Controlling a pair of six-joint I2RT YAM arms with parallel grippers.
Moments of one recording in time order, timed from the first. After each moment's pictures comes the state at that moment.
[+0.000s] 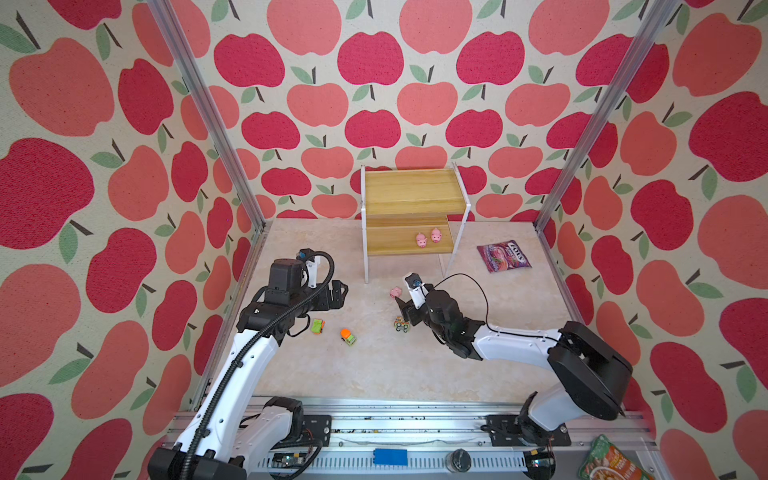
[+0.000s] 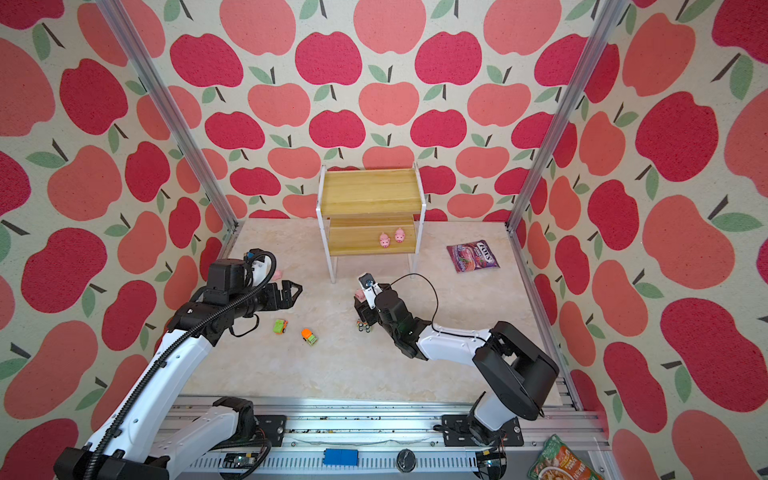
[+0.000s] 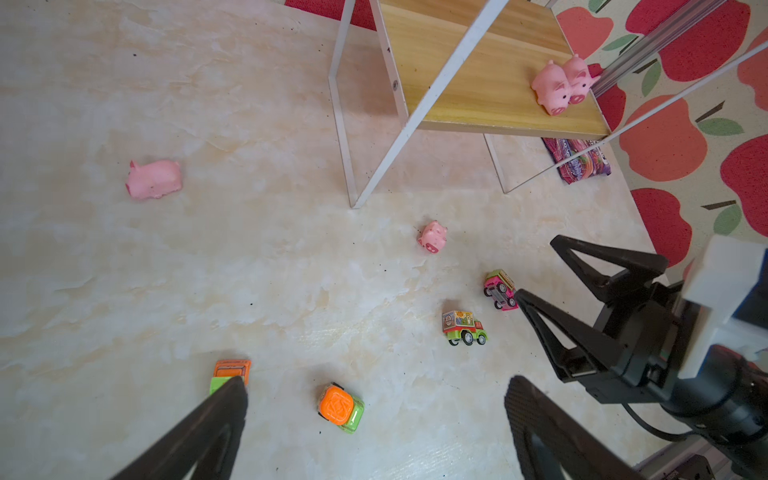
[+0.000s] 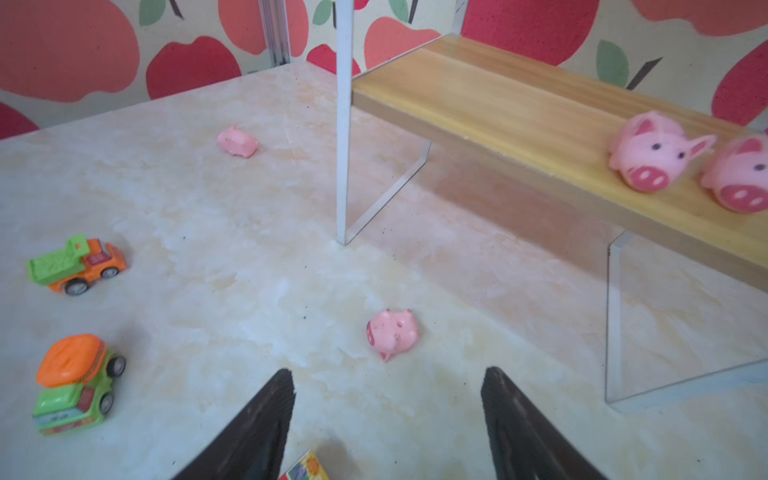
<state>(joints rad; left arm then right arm) -0.19 1.00 0.97 -0.69 0.26 -0.23 0.96 1.56 0.69 0.48 0.26 -0.04</state>
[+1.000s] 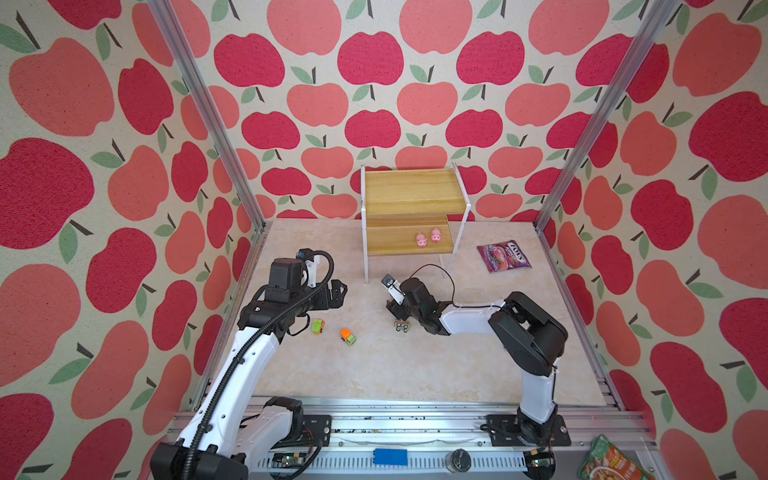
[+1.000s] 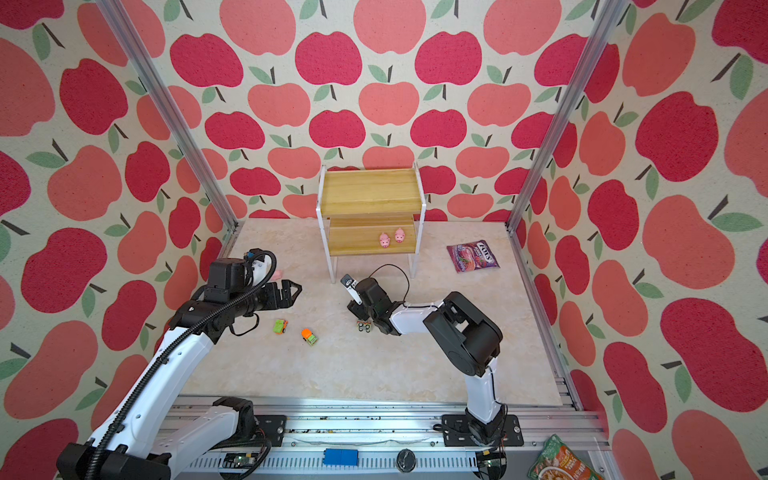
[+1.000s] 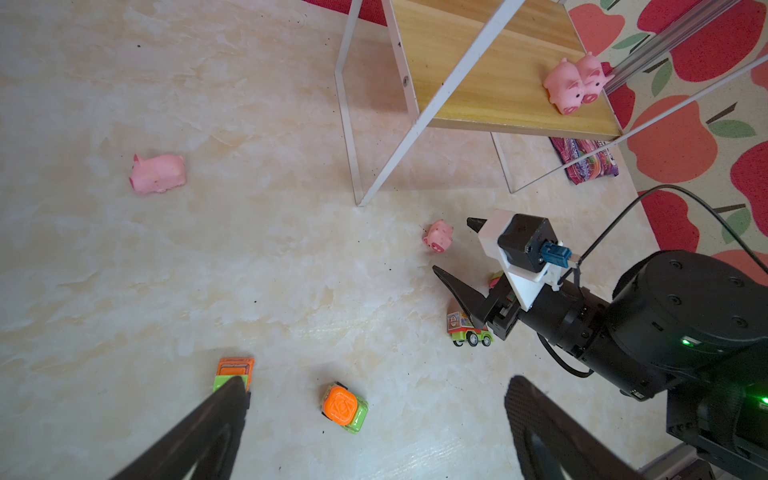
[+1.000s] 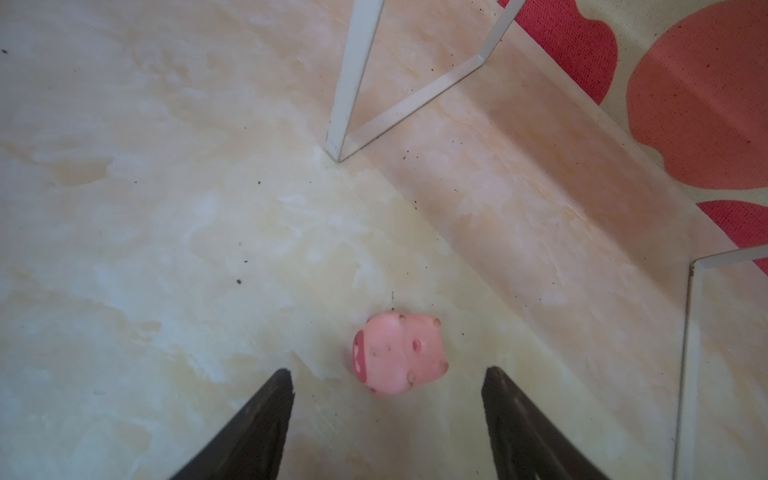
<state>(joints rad) -0.18 1.01 0.97 -0.69 0.26 -0.23 0.89 1.95 1.04 0.28 0.22 -0.26</state>
